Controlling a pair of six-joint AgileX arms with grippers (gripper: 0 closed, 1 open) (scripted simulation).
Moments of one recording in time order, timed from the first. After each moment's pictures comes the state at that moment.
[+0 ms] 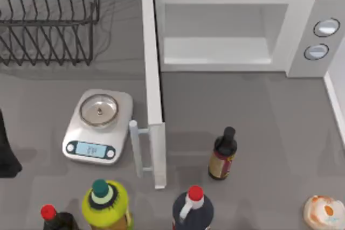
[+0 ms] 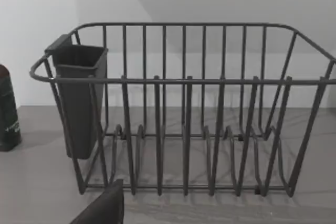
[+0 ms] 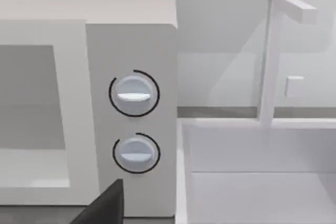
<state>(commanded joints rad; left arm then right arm) 0.00 0.00 0.00 0.00 0.00 0.00 0.00 0.00 0.00 0.00 0.00 0.00</state>
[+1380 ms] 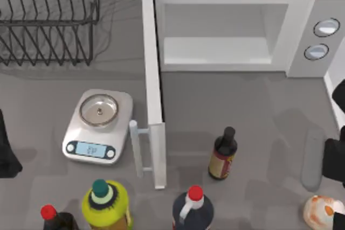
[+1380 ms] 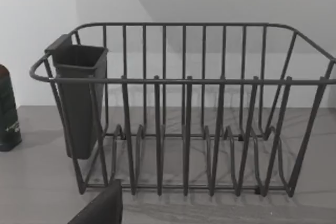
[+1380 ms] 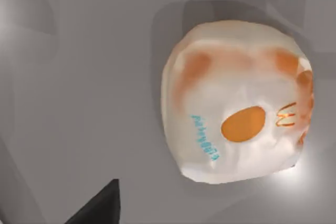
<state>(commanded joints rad) 0.00 0.00 0.00 0.00 0.00 0.00 0.42 1.34 0.76 -0.94 0.00 -0.85</state>
